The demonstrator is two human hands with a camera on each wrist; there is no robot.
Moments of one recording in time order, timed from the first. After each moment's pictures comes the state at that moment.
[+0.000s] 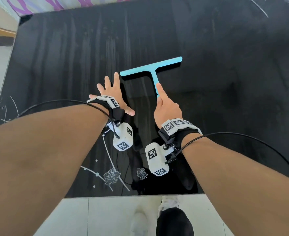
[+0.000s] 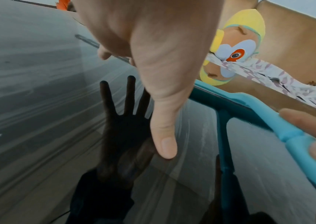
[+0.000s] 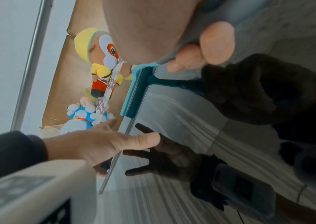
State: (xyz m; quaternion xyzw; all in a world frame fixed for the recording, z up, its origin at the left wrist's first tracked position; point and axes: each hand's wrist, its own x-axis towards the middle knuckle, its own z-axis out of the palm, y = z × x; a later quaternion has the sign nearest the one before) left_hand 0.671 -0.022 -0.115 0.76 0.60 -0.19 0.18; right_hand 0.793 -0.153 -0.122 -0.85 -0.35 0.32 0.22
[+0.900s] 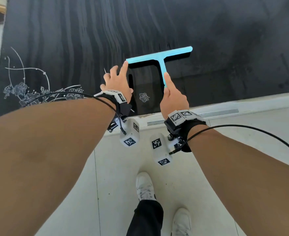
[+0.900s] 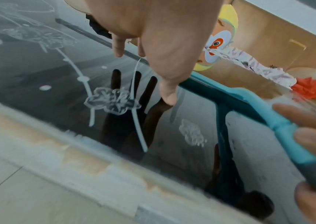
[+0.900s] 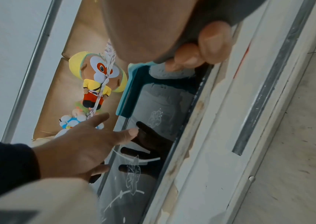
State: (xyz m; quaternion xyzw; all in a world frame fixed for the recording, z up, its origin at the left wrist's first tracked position) left_hand 0.574 -0.218 -0.121 0.81 0.57 -0.06 0.16; right_hand 0.685 -0.351 -0.131 -0.87 -0.31 0.27 0.25
